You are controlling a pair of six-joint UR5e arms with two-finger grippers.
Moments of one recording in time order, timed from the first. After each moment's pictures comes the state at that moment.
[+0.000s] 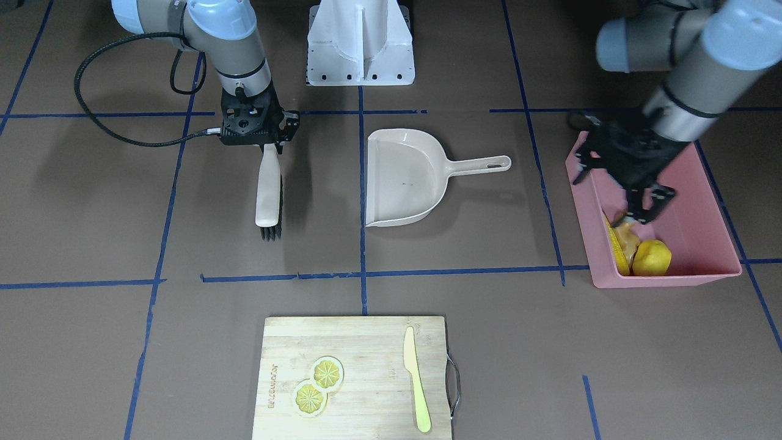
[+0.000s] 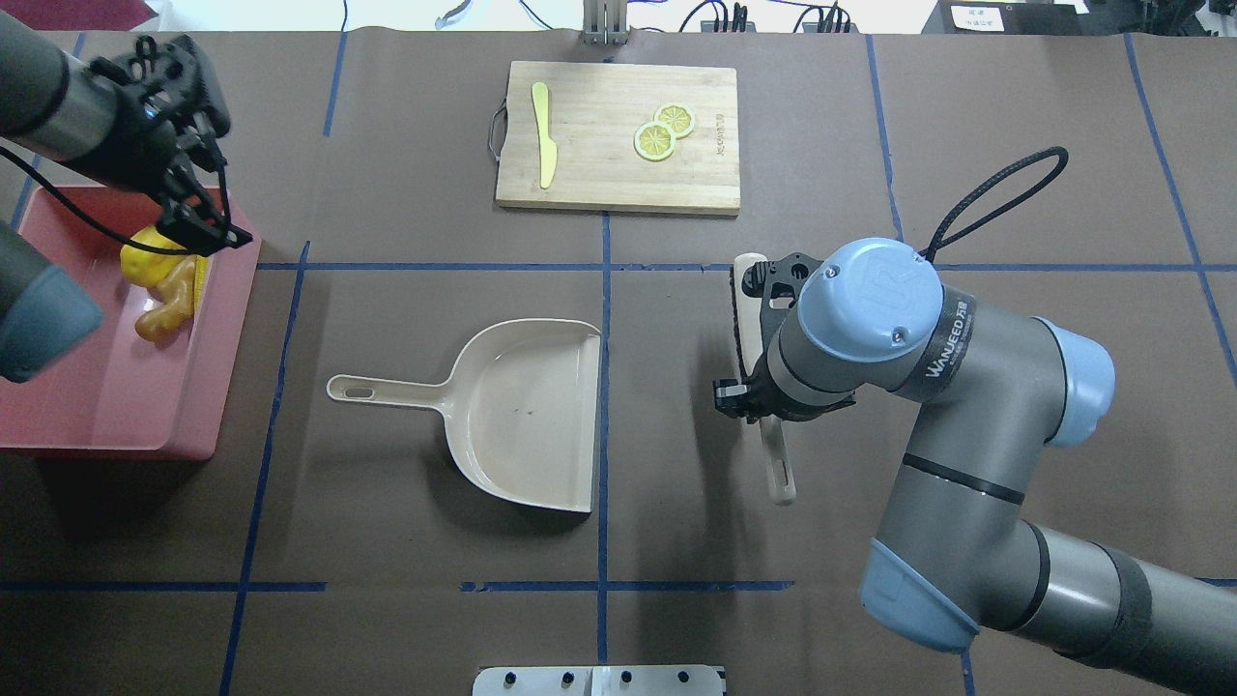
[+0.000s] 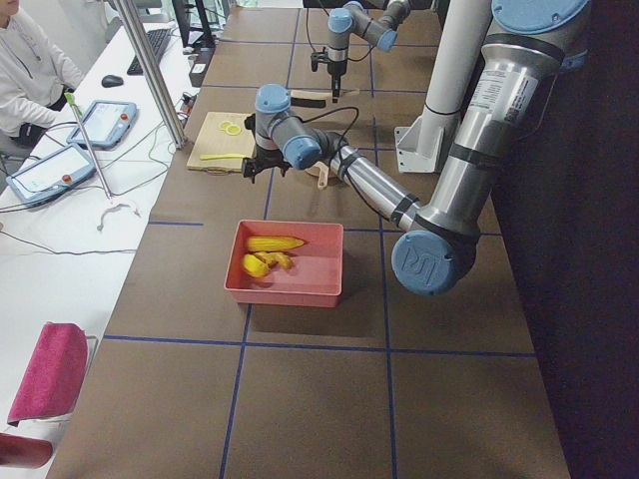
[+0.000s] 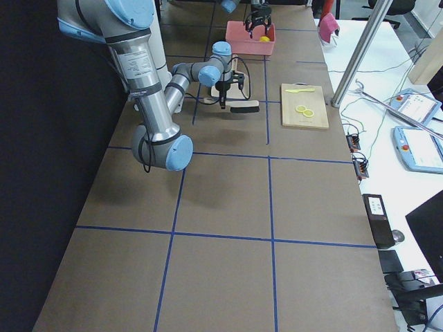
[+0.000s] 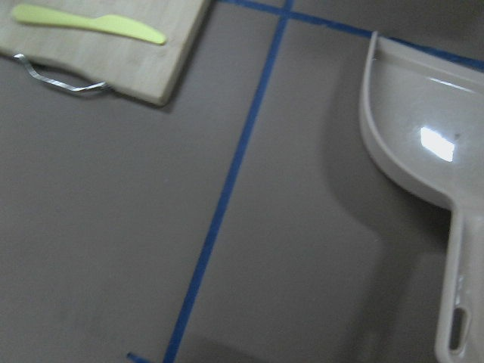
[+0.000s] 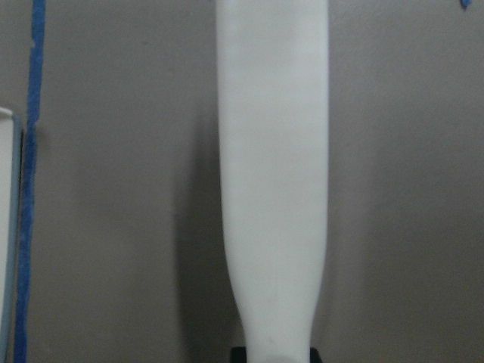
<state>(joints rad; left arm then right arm) -1.07 -1.89 -1.83 -1.76 -2.18 0.24 0.53 -1.13 1.96 -1.68 1.89 1.15</state>
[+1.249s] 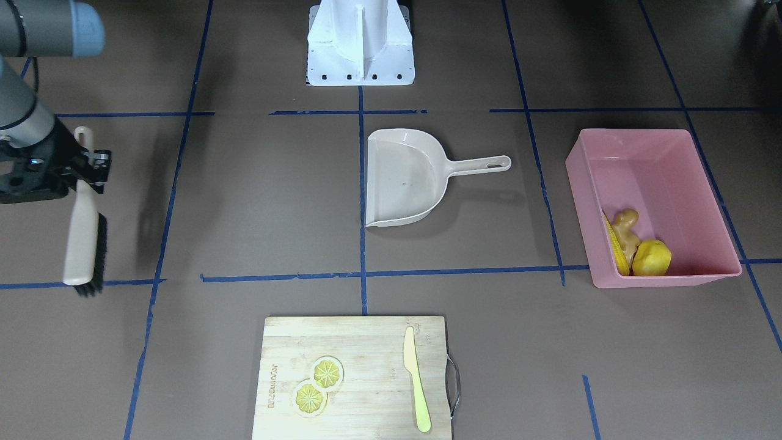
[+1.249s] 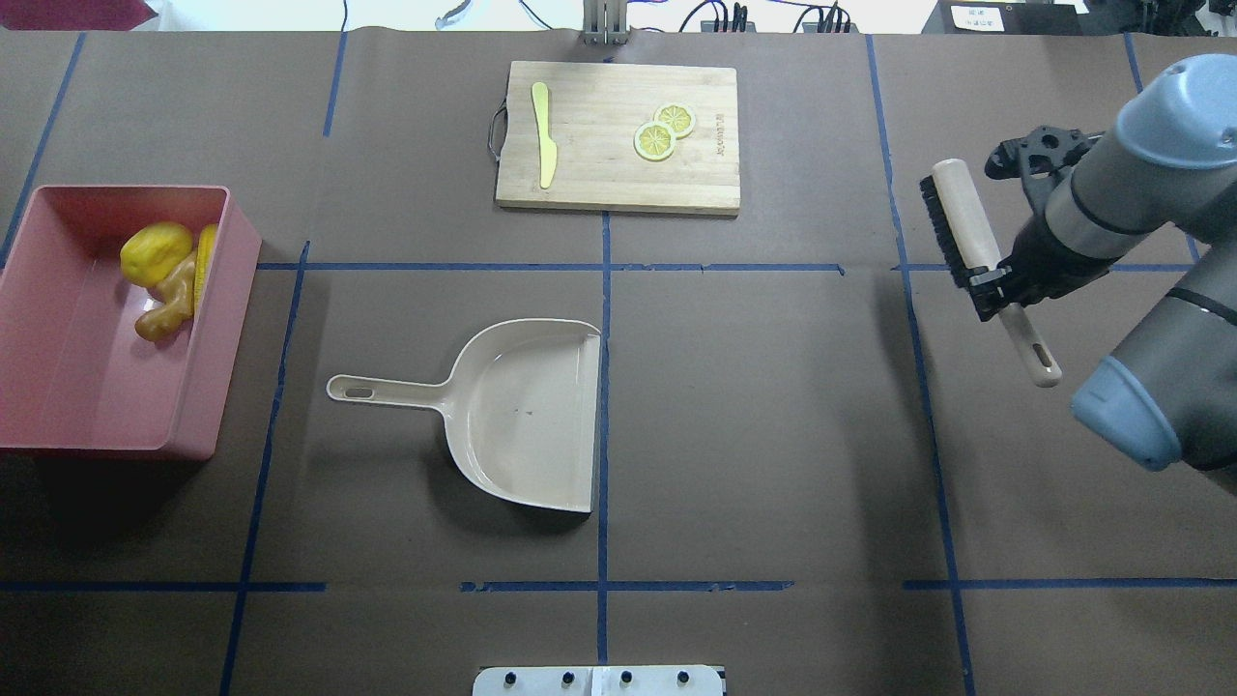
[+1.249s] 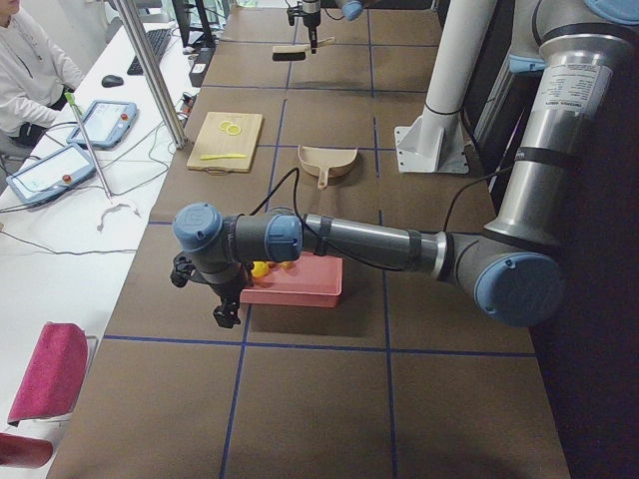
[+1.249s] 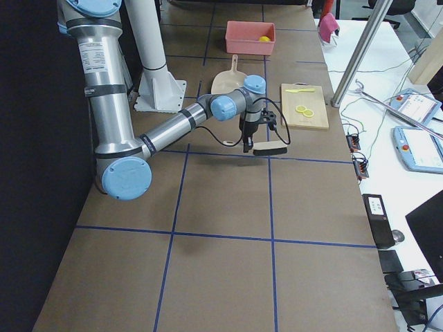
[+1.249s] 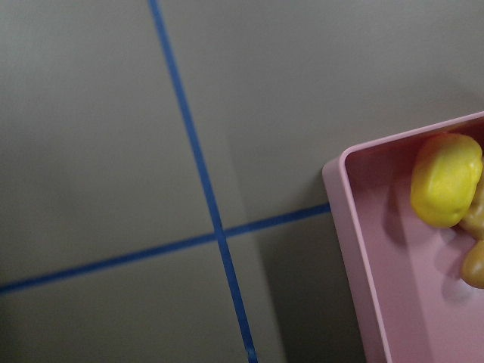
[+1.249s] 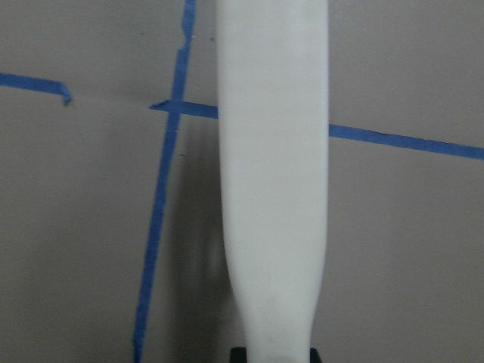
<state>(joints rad) -1.58 -1.77 -1.50 -1.35 -2.41 0.20 0.99 -1.45 1.95 -1.68 2.13 0.54</state>
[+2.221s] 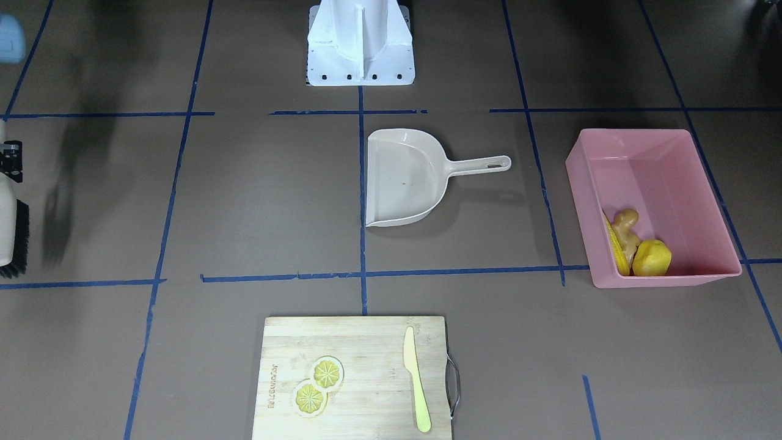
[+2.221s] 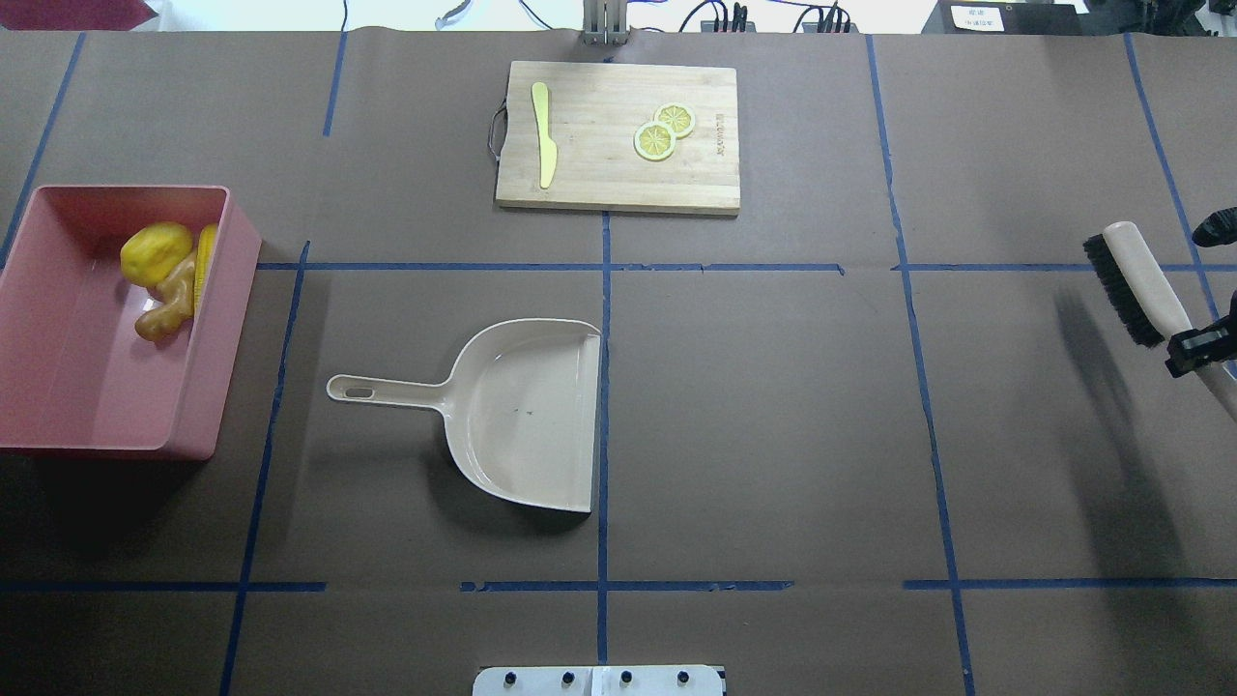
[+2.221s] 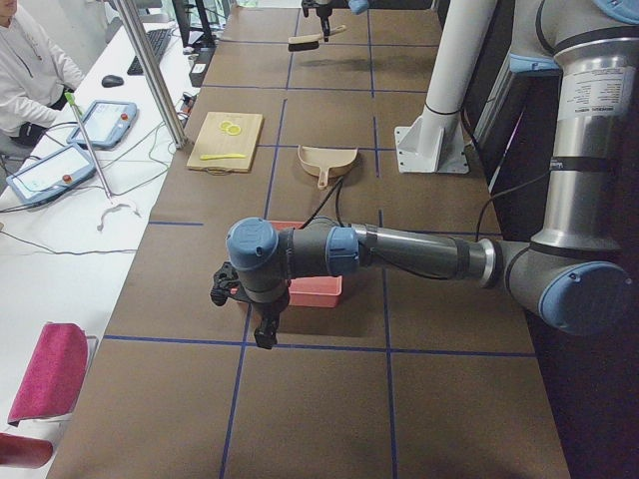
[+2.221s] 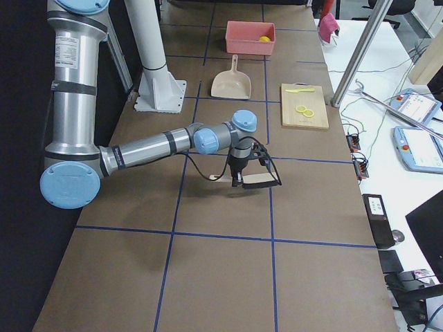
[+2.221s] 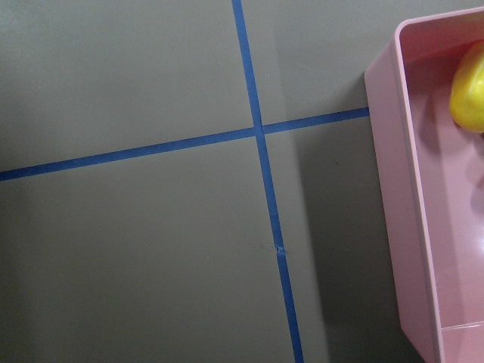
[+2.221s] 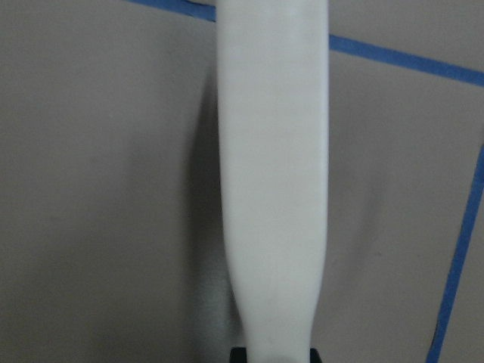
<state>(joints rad) -1.62 -1.58 -1.69 -1.37 -2.36 0.25 1.10 -1.73 1.84 -1.39 2.18 0.35</state>
